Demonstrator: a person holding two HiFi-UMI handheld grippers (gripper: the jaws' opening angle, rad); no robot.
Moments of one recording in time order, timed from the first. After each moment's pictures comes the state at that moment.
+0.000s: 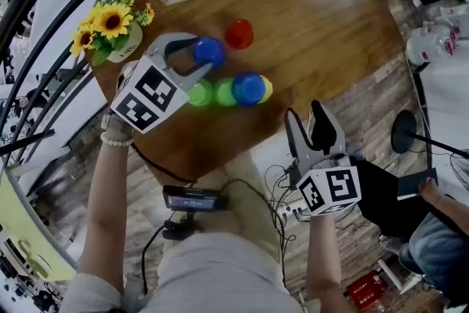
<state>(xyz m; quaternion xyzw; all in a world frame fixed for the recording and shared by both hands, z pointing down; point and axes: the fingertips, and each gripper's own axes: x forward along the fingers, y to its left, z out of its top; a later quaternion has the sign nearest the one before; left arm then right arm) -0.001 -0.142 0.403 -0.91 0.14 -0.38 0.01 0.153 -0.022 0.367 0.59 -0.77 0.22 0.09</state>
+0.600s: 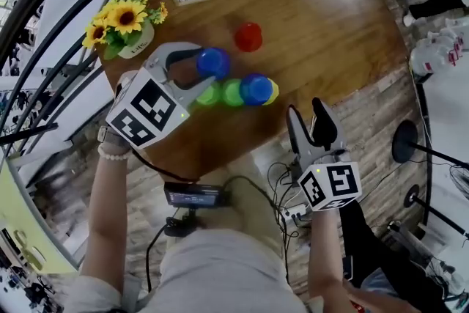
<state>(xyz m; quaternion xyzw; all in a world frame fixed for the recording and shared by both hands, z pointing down) -0.015 -0.115 0.367 -0.91 0.14 -0.38 0.01 0.142 -0.032 0.362 0.57 -0.79 0.21 0.09</state>
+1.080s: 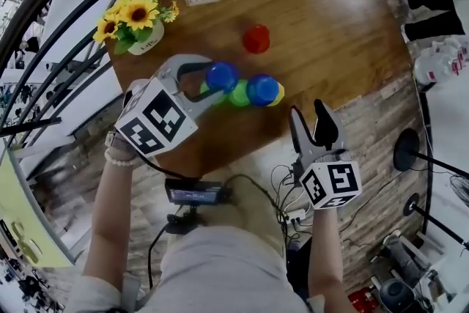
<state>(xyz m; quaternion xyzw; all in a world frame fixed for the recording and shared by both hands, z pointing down) -0.015 -0.084 0.367 -0.92 0.12 -0.39 0.00 0.138 -0.032 0.364 0.56 -0.79 0.21 0.10</state>
